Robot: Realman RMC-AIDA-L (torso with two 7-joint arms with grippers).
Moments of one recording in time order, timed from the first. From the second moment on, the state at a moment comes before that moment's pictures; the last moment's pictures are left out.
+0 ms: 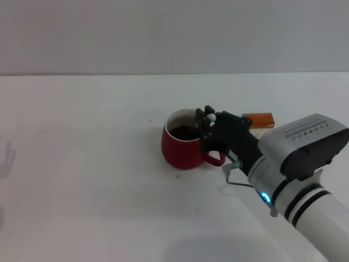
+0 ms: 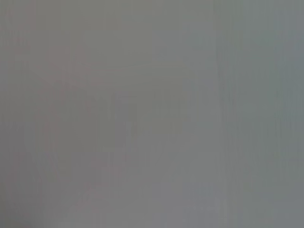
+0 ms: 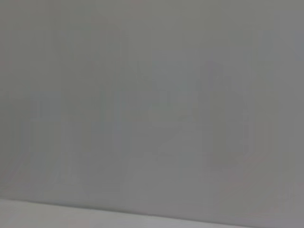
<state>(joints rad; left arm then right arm) -0.26 -2.07 -0.95 -0.15 2.18 1.20 -0.01 0.21 2.08 0.82 1.10 -2.33 -0.39 -0.26</state>
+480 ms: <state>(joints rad) -0.26 -2.07 -0.94 -0.15 2.18 1.19 -0.01 0.12 2.07 0.83 1.16 -2.36 -0.38 -0.26</state>
